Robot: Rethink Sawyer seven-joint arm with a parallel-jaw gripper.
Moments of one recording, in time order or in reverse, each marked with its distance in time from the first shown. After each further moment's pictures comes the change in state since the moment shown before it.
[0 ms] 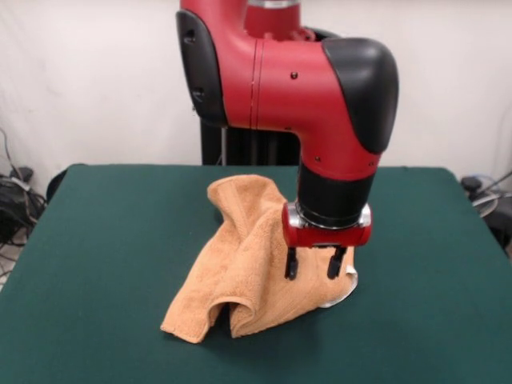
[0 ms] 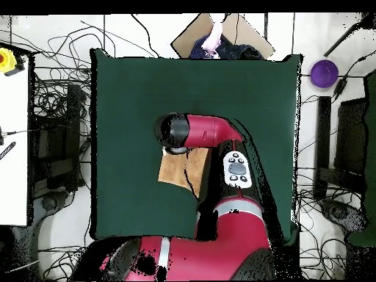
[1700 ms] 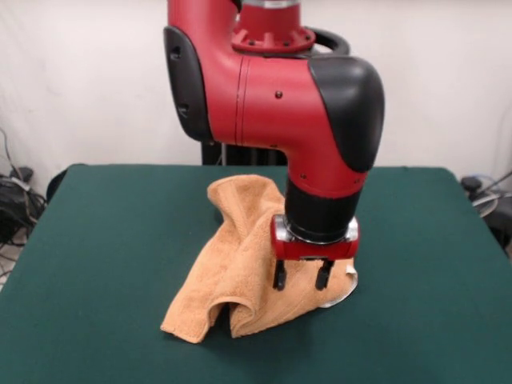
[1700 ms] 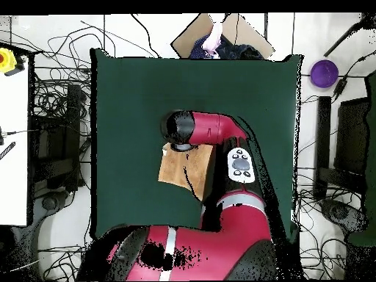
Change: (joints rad) arm -0.012 0.056 -0.011 -0.054 0.000 0.021 0.000
